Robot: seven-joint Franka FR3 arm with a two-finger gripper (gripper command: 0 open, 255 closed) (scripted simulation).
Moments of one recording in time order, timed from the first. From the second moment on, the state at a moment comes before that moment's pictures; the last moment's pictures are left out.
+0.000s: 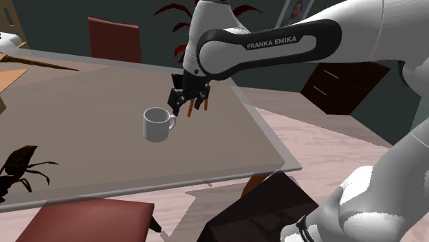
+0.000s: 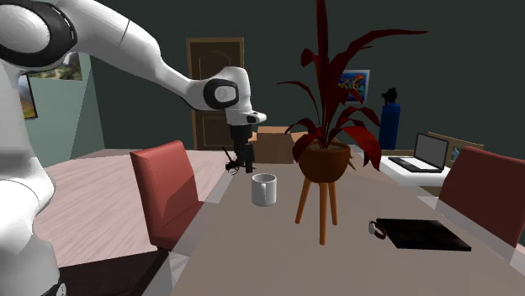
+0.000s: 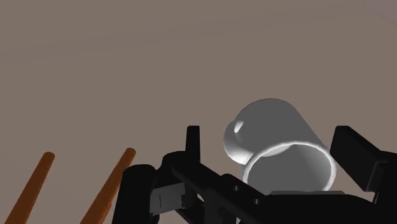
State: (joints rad) arm 0.11 0.03 0.30 -2.01 -0.05 2.12 0.32
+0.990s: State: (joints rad) arm 0.24 0.49 0.31 -1.59 -0.22 2.12 0.50
